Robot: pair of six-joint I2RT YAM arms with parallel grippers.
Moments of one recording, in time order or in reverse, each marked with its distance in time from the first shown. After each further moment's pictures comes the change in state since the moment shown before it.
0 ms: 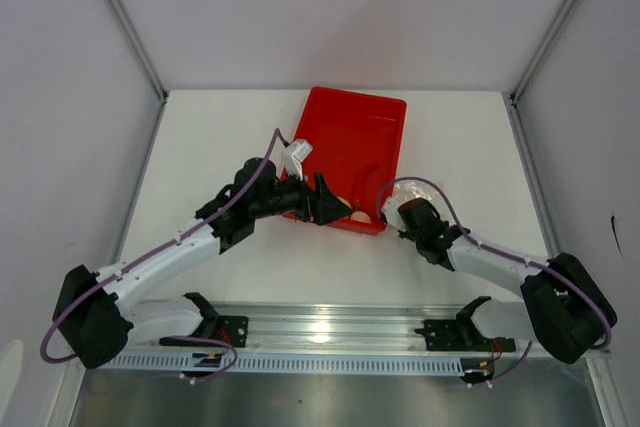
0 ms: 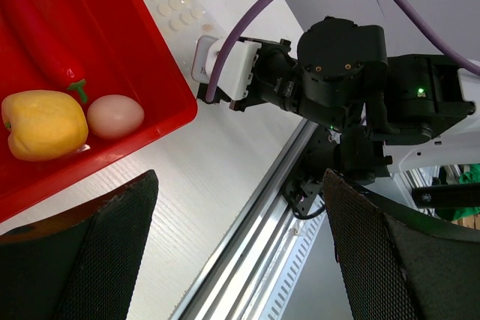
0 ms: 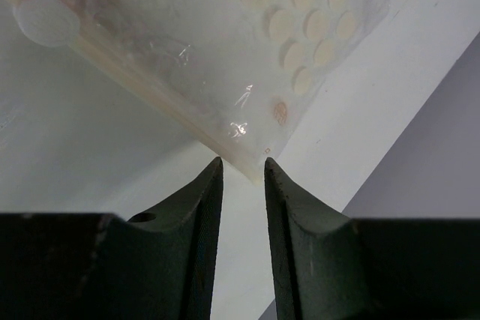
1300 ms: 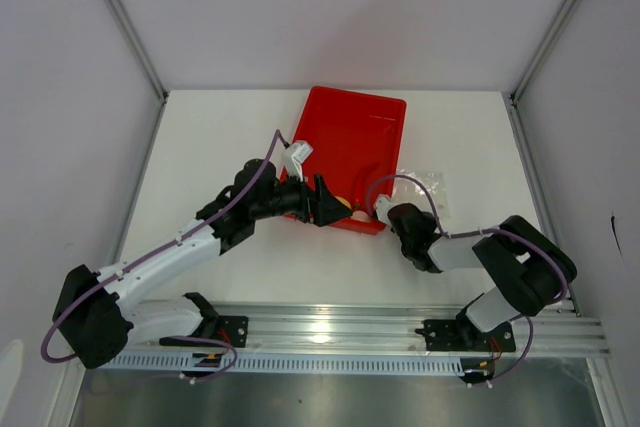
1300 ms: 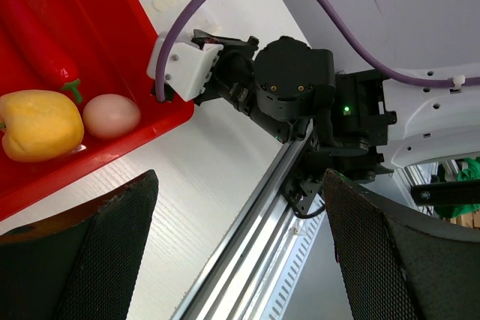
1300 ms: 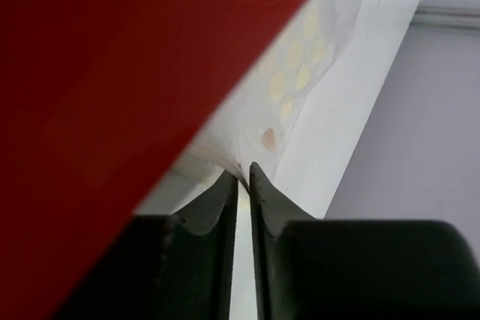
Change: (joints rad) left arm 0.000 0.000 -0.016 0.025 0.010 0.000; right arm 0.048 0.278 -0.087 0.540 0.196 -0.106
